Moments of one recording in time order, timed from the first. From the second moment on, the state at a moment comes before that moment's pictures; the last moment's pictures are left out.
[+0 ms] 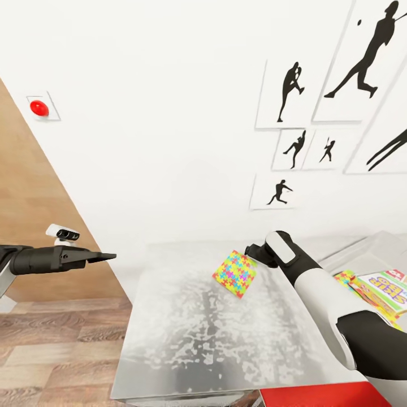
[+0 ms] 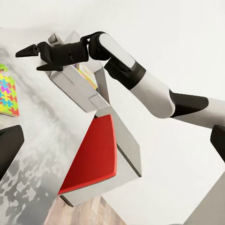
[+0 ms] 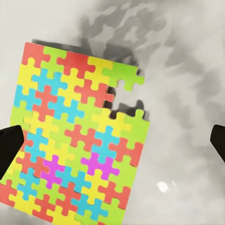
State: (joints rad) left arm -0.71 0.64 -0.09 -1.23 0.56 1.04 -1.57; right arm -1.09 -0.03 0.27 -0.54 -1.04 0.69 -0.63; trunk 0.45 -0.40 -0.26
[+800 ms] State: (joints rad) left arm -0.71 0.64 -0.06 -1.22 0.56 1.04 -1.57; right arm -1.09 -0.04 0.28 -0.54 -1.03 0.69 -0.50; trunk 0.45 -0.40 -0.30
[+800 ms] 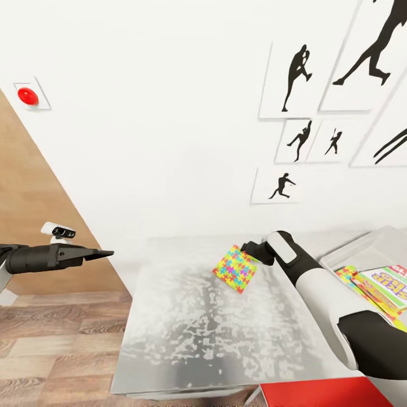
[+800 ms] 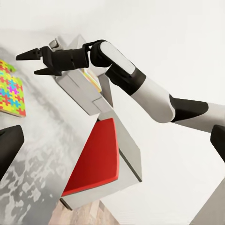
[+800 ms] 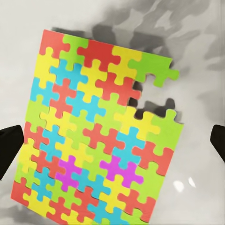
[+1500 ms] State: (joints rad) left arm -0.71 0.64 -0.06 -1.22 0.56 1.04 -1.57; right arm -1.09 -0.04 0.28 -0.54 -1.03 0.69 -0.50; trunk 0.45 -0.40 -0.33
